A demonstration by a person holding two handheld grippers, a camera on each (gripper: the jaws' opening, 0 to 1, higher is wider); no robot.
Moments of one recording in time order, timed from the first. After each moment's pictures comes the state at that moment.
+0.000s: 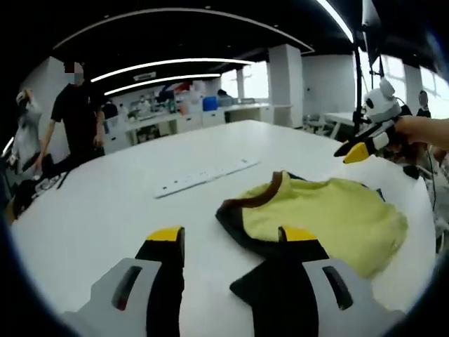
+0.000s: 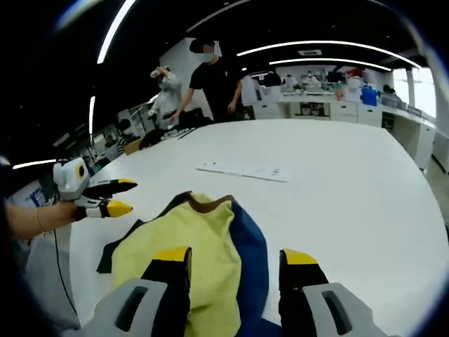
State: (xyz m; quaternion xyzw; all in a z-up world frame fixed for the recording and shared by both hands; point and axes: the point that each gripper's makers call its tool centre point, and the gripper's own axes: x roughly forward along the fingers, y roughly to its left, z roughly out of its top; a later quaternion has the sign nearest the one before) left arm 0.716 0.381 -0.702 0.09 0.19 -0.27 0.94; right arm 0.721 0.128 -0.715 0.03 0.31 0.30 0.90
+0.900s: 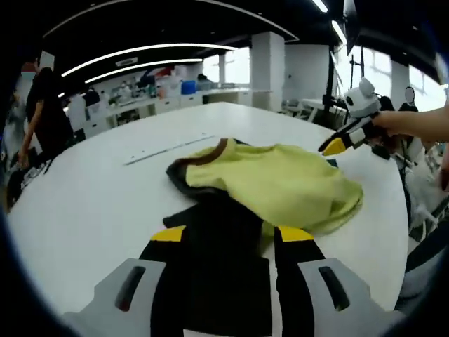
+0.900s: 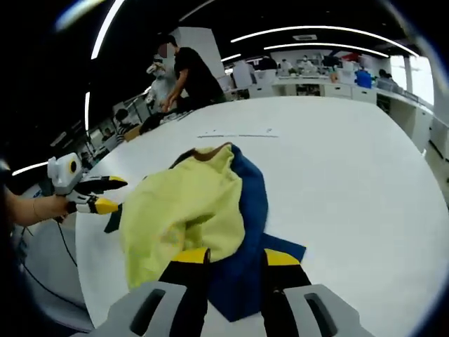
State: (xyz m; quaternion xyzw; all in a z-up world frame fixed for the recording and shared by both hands) left arm 0.619 0.346 -0.741 0.10 0.24 -0.32 0.91; right arm 0.626 0.106 -0.752 0.03 0.35 0.29 0.89
